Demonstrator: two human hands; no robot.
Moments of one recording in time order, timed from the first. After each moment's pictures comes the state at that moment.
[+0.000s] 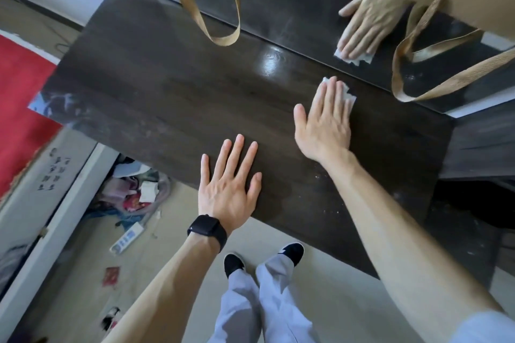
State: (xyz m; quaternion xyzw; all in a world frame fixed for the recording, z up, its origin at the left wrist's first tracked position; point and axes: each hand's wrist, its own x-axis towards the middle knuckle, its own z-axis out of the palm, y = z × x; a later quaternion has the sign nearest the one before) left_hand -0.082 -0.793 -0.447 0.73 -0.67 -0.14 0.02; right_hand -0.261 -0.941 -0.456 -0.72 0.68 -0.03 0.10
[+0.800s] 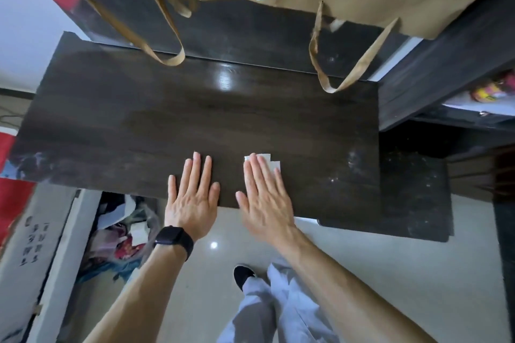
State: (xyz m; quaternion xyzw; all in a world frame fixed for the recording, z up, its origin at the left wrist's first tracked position) left_hand -0.032 -0.785 -0.434 0.67 -0.71 -0.20 -0.06; right_hand -0.207 -0.754 -0.448 -0.75 0.66 -0.04 0.10
